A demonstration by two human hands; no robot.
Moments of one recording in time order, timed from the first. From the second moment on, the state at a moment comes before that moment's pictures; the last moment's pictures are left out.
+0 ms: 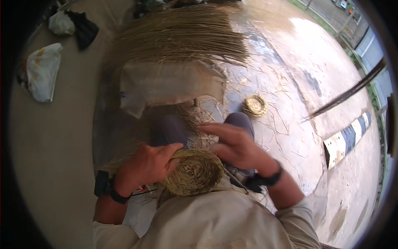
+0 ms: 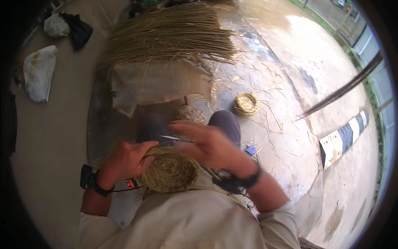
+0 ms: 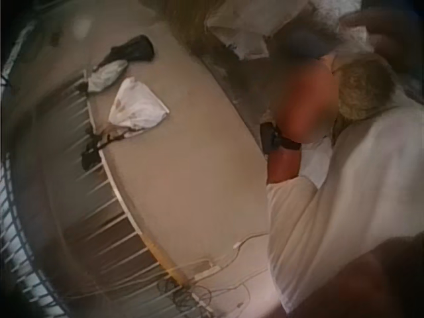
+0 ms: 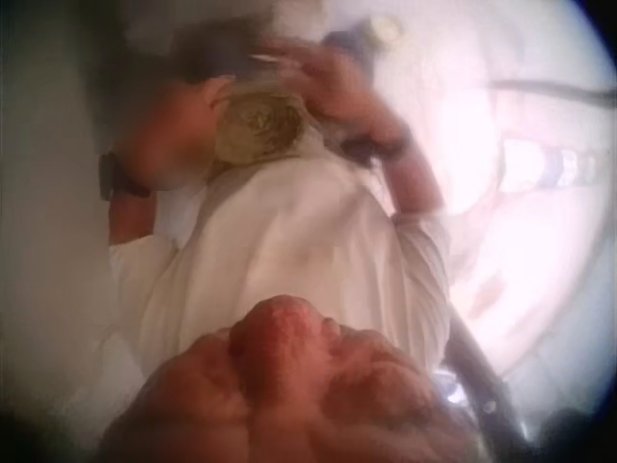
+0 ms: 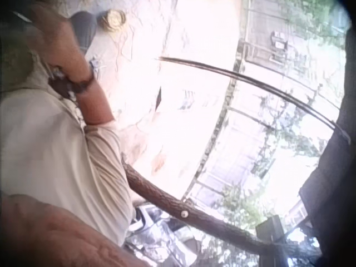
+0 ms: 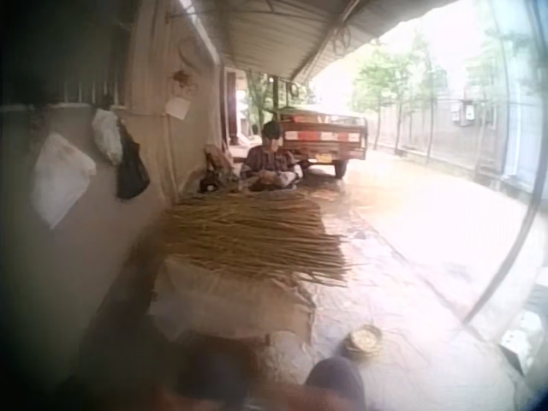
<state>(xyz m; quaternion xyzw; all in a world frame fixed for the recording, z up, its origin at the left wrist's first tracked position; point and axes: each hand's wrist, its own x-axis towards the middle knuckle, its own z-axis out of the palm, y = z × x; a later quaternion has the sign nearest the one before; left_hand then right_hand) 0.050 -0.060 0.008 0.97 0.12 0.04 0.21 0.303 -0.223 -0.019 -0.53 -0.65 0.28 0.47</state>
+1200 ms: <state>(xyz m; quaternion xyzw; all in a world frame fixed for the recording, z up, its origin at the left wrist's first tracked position) 0.066 -0.064 -0.017 0.96 0.06 0.11 0.24 0.301 -0.220 -0.089 -0.56 -0.51 0.41 0.50</state>
